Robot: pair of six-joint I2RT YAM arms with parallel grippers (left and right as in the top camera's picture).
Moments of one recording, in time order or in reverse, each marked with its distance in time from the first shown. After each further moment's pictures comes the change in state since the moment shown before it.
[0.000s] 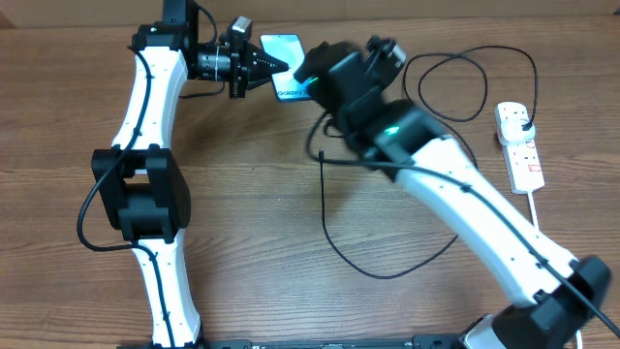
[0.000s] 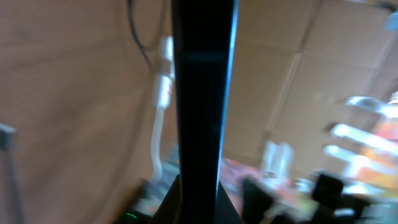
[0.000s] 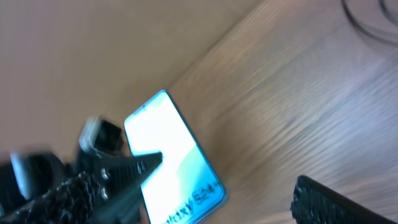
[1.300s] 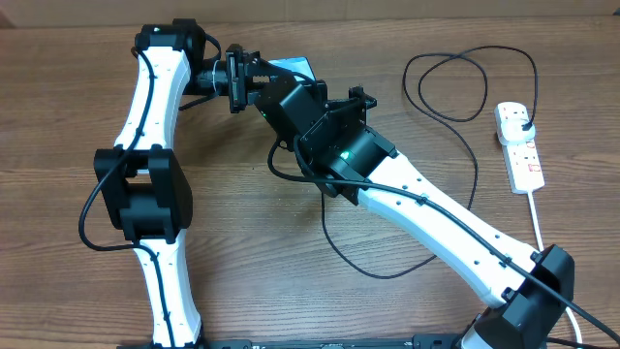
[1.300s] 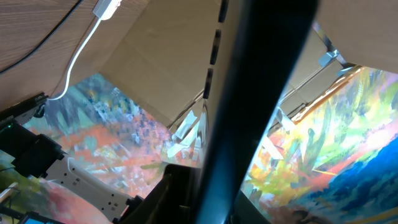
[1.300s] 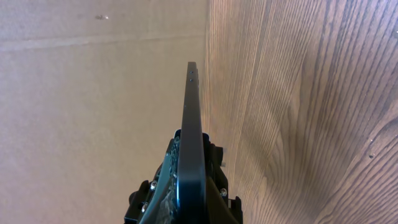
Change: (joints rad) left arm -0.020 0.000 -0.001 -0.419 0.238 -0.150; right arm 0.190 0.074 -0.002 0.065 0.198 0.928
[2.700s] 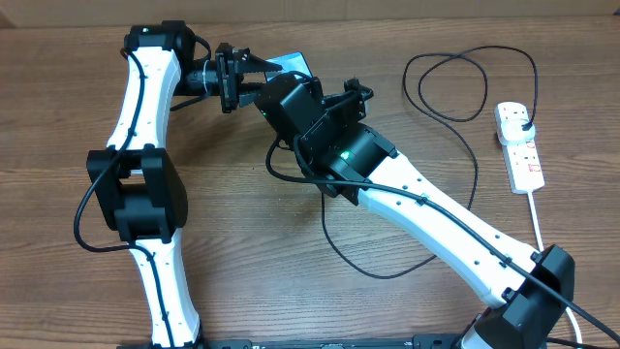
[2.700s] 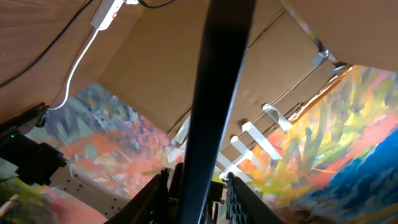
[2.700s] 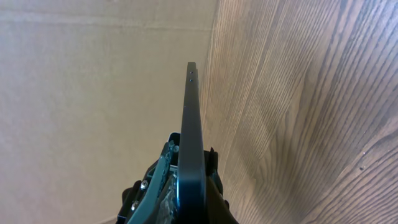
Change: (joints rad) left arm 0.032 0.000 0.000 -0.025 0.000 0.057; right arm 0.000 0.000 0.000 0.023 -0.013 -0.122
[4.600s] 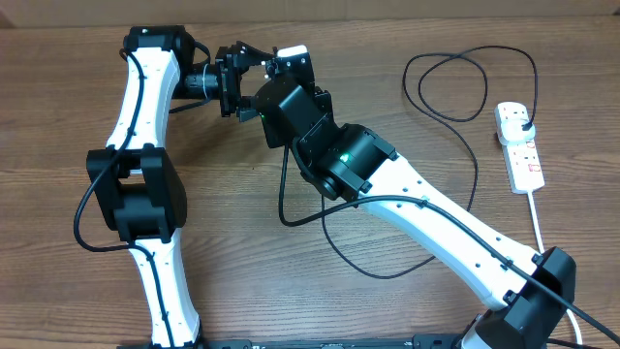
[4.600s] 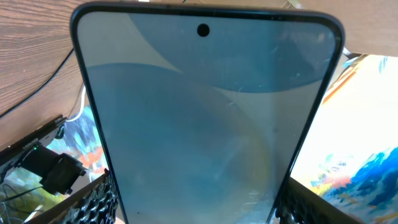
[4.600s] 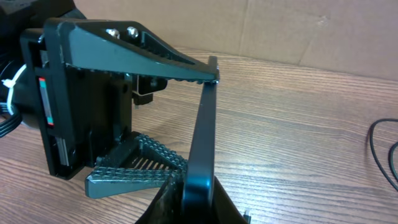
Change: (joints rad) left arm 0.002 0.000 -0.008 -0.069 -0.028 0.158; right arm 0.012 -0.005 0.000 0.005 -0.082 -1.522
